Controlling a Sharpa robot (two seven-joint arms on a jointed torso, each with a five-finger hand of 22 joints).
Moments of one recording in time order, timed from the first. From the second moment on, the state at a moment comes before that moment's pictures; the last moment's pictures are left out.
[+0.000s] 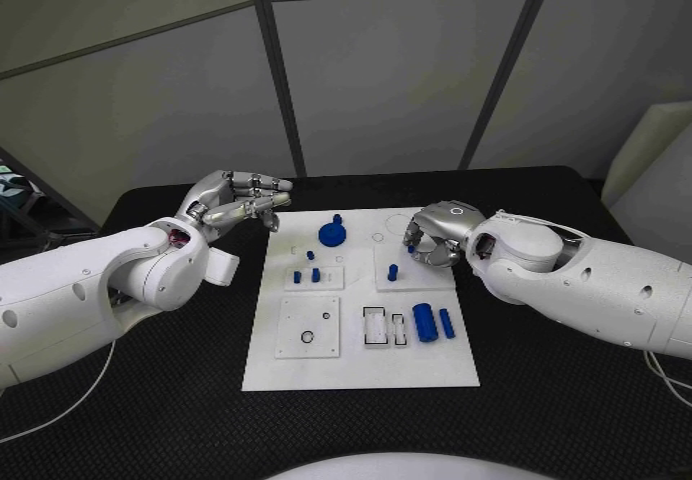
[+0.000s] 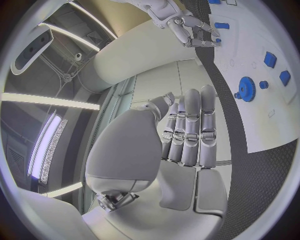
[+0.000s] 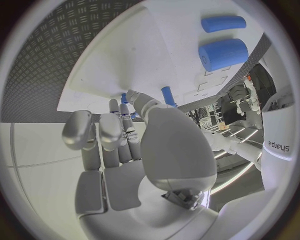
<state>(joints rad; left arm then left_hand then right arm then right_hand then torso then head) 1.11 -0.97 0.09 1.54 -0.25 -0.24 0.35 1.43 -0.15 0.42 0.04 0.13 1.01 0.16 0.16 0.09 1.09 0.09 0.36 0.17 1.18 0.01 0.87 0.48 0.20 1.14 0.11 0.57 0.90 1.15 -0.74 0.01 1.41 -1.81 -0.20 -0.13 1.38 -0.14 0.41 0.03 0.24 1.02 0.16 0.07 0.07 1.13 0.10 0.07 0.07 1.46 0.00 1.15 1.04 0.10 1.35 0.11 1.26 1.13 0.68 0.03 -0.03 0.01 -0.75</state>
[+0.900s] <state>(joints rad) 1.11 -0.97 0.09 1.53 -0.22 -0.23 0.35 1.43 -0.15 0.42 0.03 0.13 1.01 0.16 0.16 0.08 1.08 0.09 0.37 0.17 1.18 0.01 0.87 0.48 0.19 1.14 0.11 0.56 0.89 1.15 -0.73 0.01 1.41 -1.83 -0.19 -0.14 1.41 -0.09 0.46 0.01 0.19 1.13 0.13 0.11 0.09 1.25 0.06 0.10 0.09 1.47 -0.01 1.23 1.09 0.08 1.40 0.09 1.37 1.27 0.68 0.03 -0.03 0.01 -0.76</state>
